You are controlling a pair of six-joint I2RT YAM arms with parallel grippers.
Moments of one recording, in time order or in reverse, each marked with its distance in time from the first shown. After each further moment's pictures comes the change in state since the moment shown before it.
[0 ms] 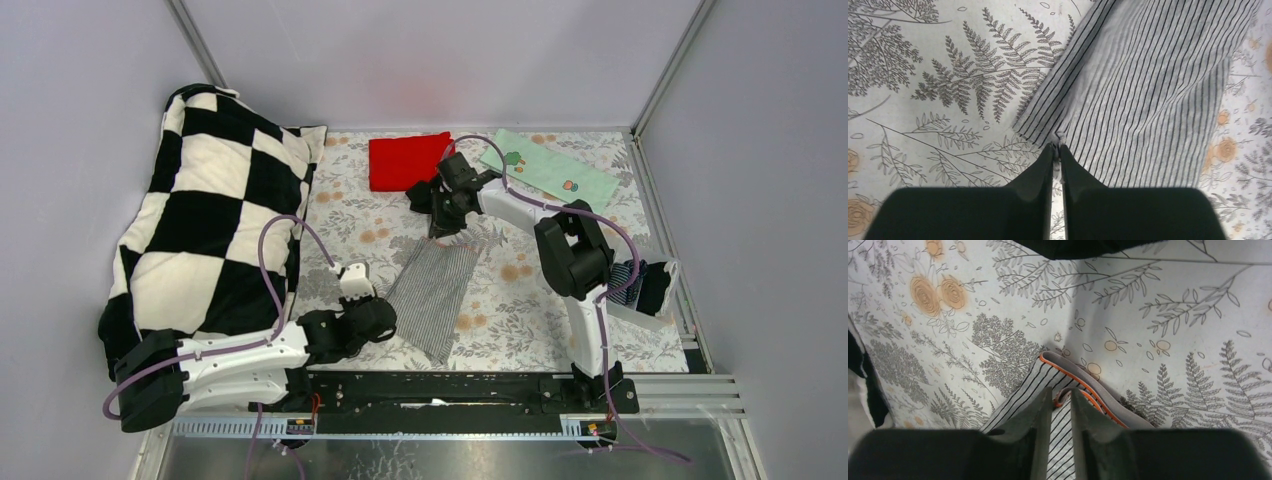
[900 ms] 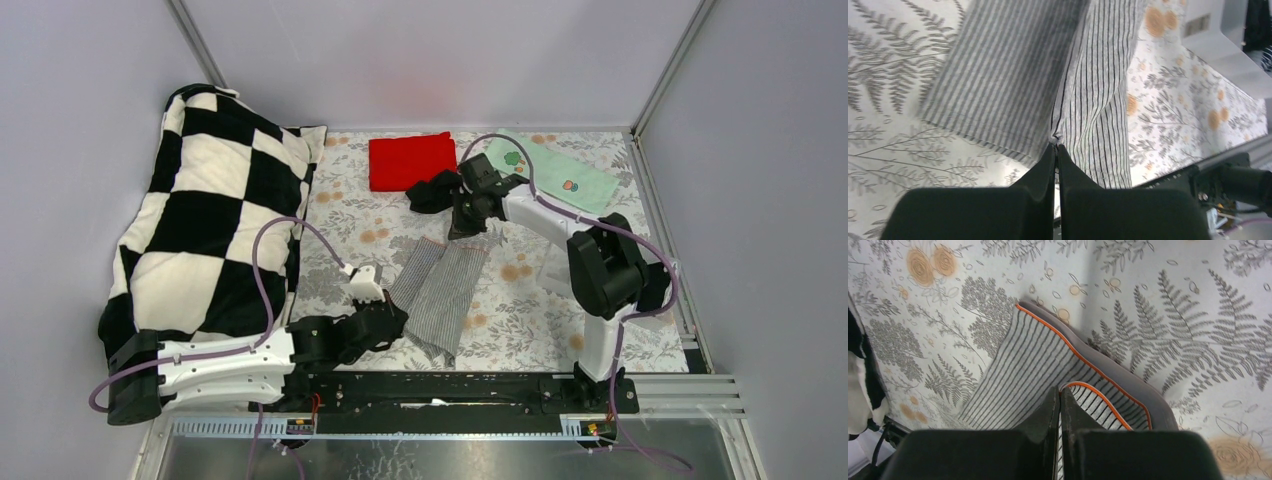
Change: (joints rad) left arm -0.141 -0.099 0.032 0.102 0.082 0.016; right arm -0.037 -0.247 -0.221 0.002 0.032 -0.013
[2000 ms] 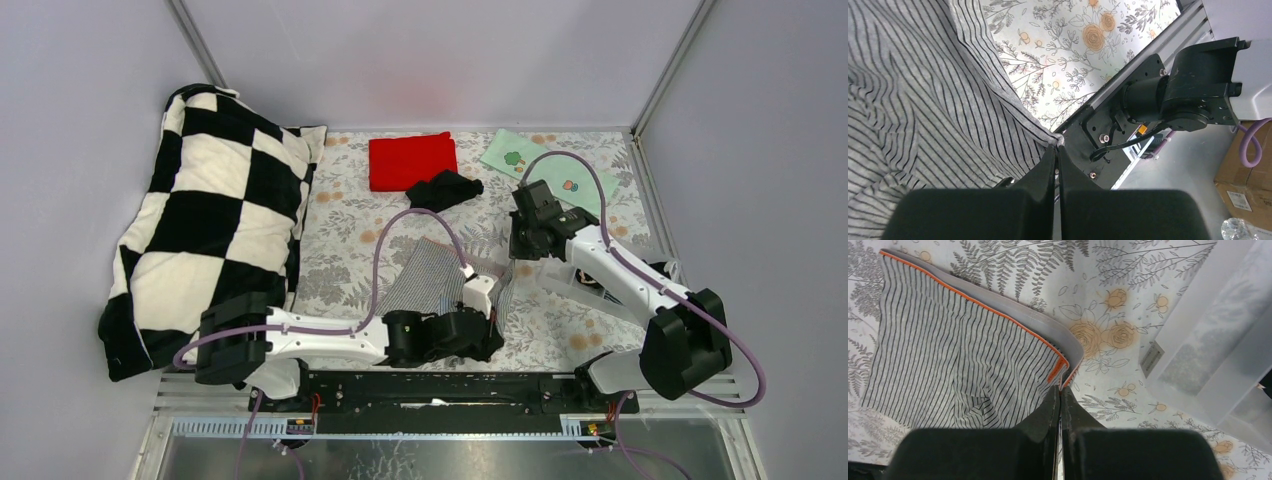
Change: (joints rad) left arm -0.144 0.632 0.460 0.280 0.310 0.213; right arm -0.086 -0.517 -0.386 -0.133 0.300 -0.058
